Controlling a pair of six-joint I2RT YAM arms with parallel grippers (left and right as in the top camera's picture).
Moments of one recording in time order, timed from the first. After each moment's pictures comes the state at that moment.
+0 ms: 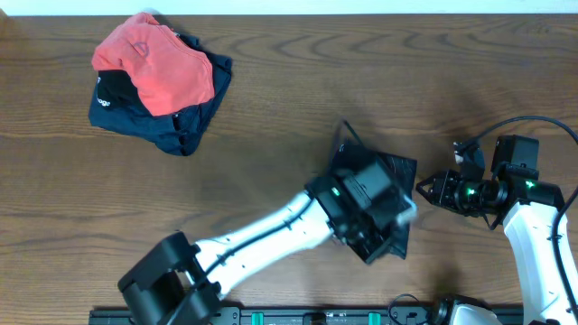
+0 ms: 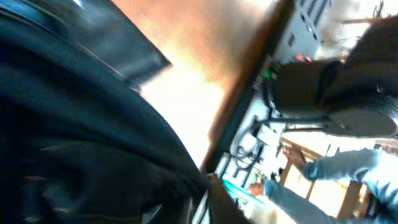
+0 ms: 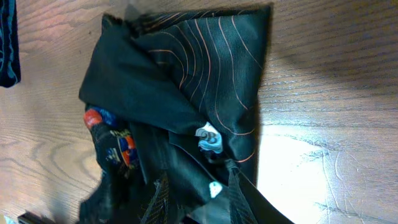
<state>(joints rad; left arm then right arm) -1.06 1.74 1.25 -0.72 0.55 -0.20 -0.23 1.25 0.78 -0.83 -0.54 0.11</state>
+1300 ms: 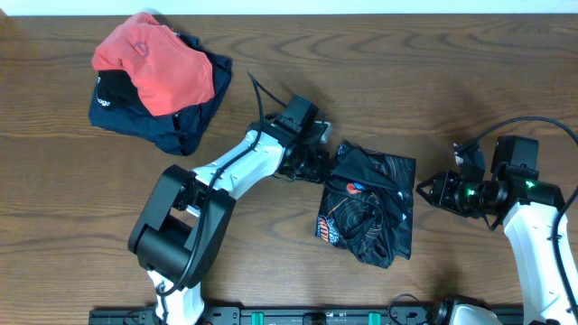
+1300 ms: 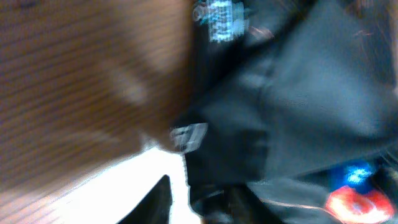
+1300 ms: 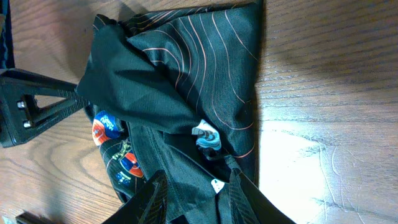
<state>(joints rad) -0.56 1.94 1.23 -0.55 0.49 -0.29 -0.23 1.25 0.78 -0.84 -0.52 0.11</state>
